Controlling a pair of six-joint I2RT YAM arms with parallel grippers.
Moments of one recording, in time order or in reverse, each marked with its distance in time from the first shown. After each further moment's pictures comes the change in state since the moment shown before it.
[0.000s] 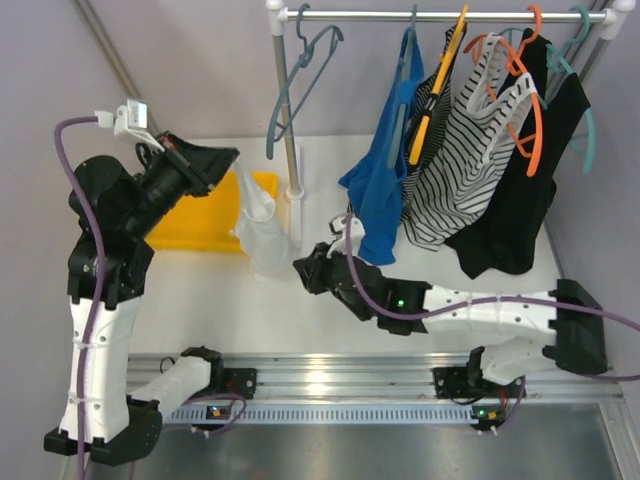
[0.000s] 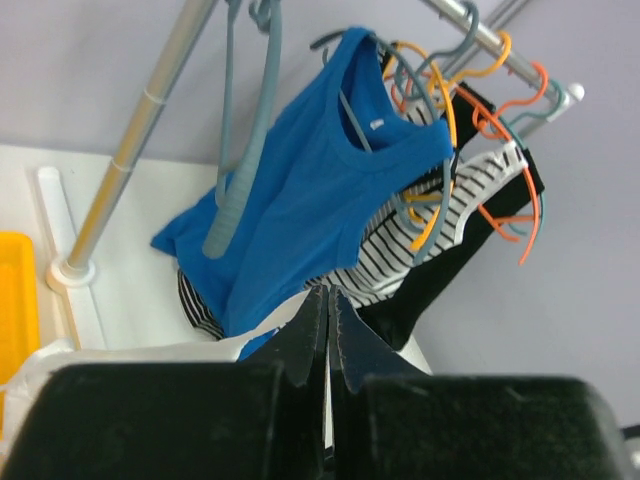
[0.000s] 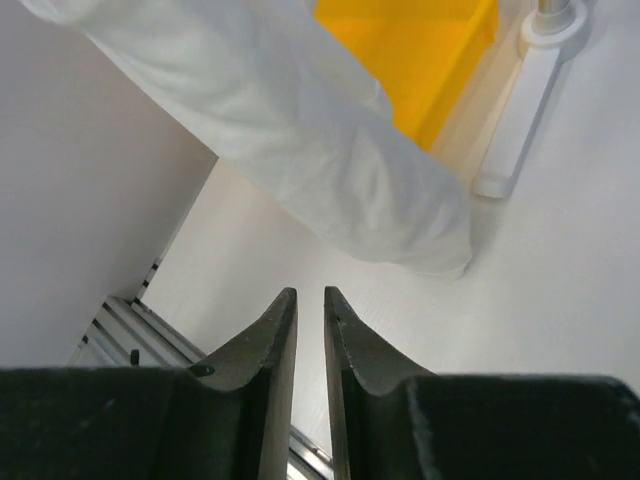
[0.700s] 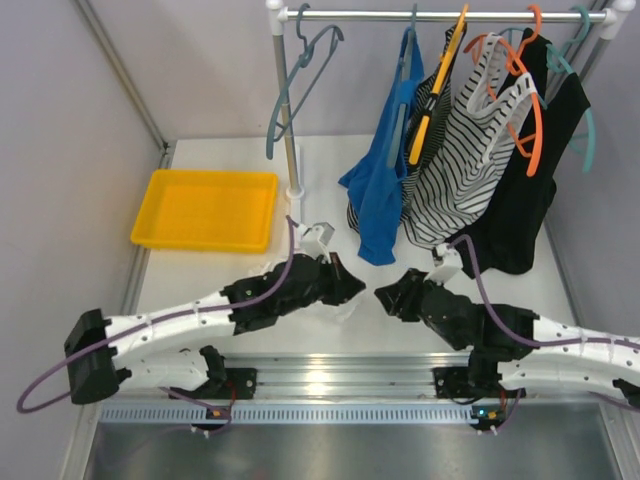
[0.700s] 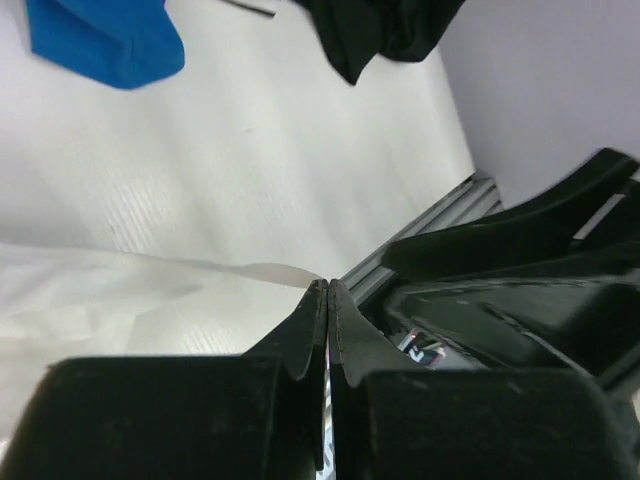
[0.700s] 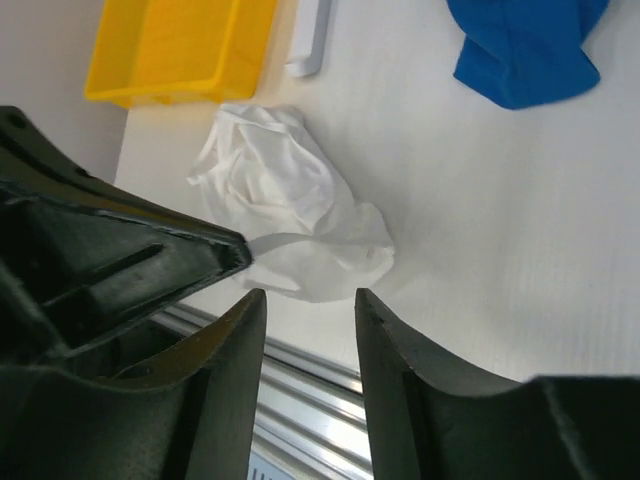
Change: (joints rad) left arm -0.924 0.058 -0.837 0.470 -0.484 -0.236; right arm 0.021 -0.694 -0.328 -0.594 0.084 0.336
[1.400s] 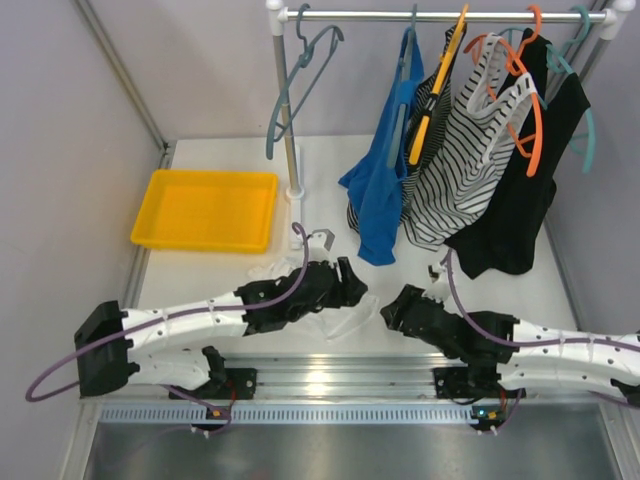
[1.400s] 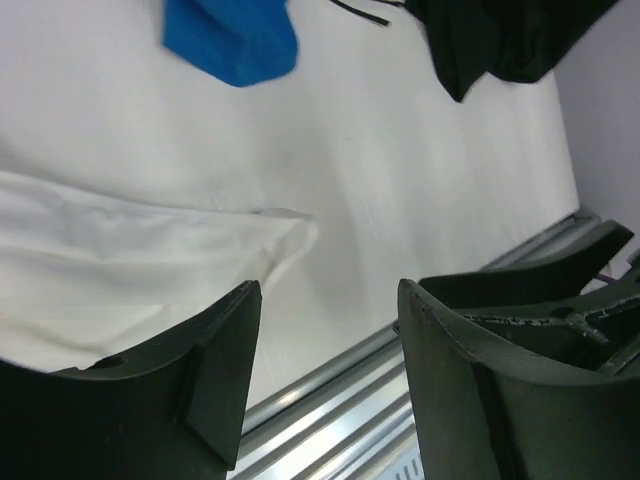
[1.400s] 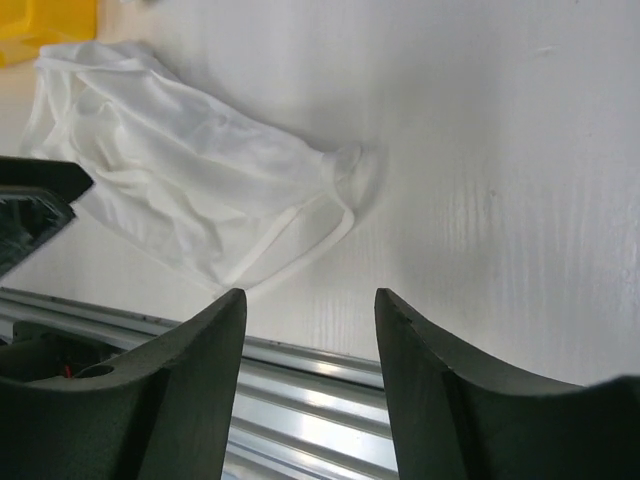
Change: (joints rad) left arm -0.073 0.166 -0.017 0.018 -0.180 -0.037; right arm 0.000 -0.031 -0.159 -0.201 0.005 0.262
